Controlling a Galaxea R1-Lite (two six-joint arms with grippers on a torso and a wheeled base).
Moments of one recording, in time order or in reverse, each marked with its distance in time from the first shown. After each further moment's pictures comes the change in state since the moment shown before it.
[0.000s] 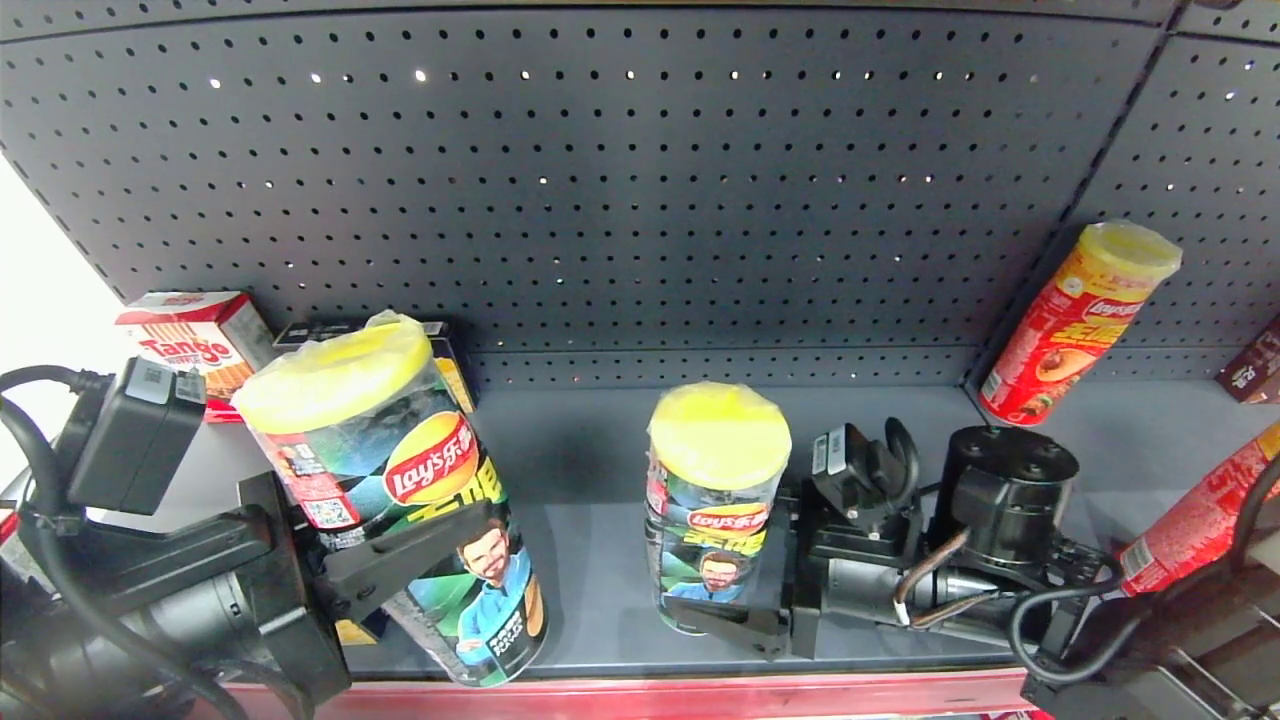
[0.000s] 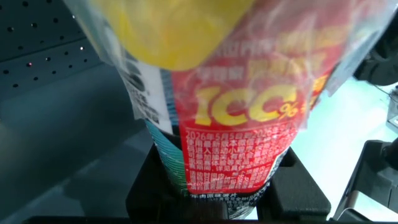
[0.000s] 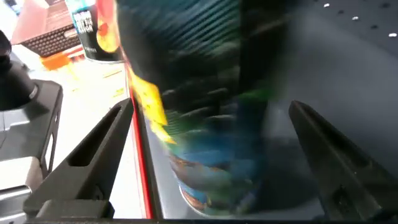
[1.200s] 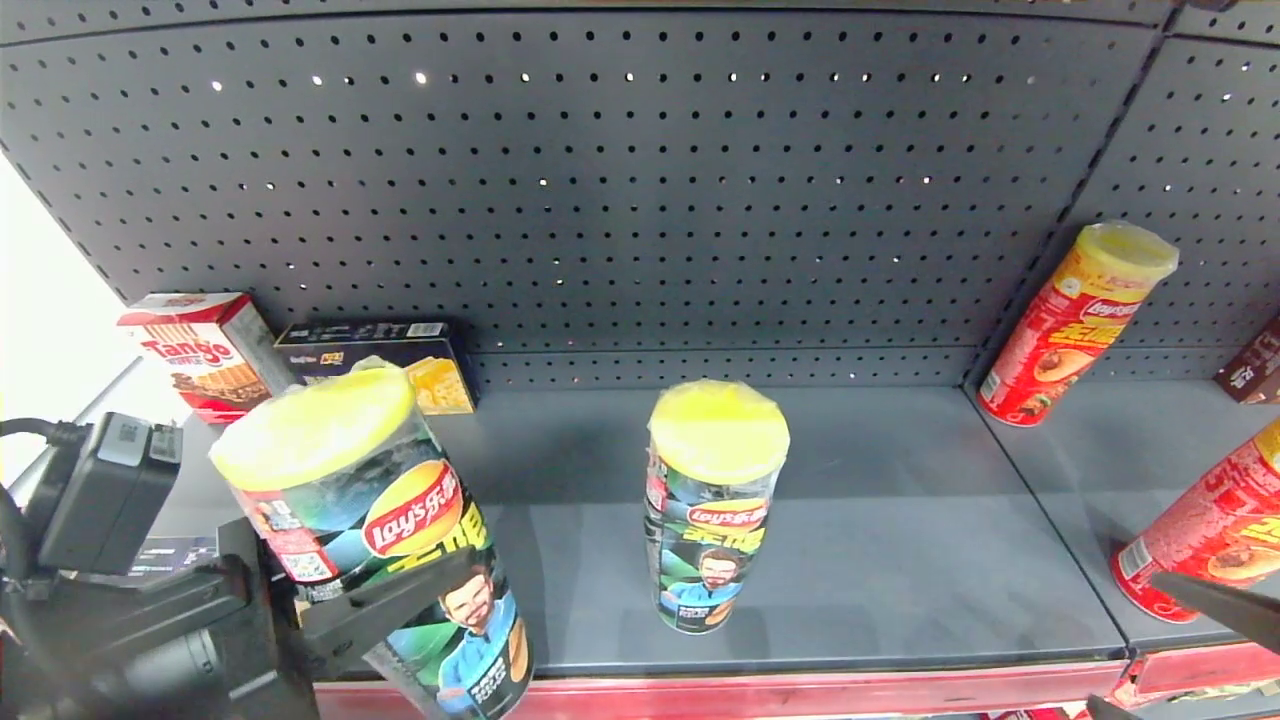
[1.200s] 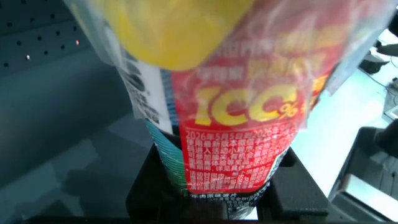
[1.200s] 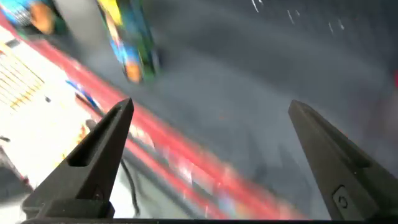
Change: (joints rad) left arm -0.001 -0.051 0.084 -0.003 -0.008 0.004; right arm -0.105 -1.134 0.420 0.751 -0.548 0.045
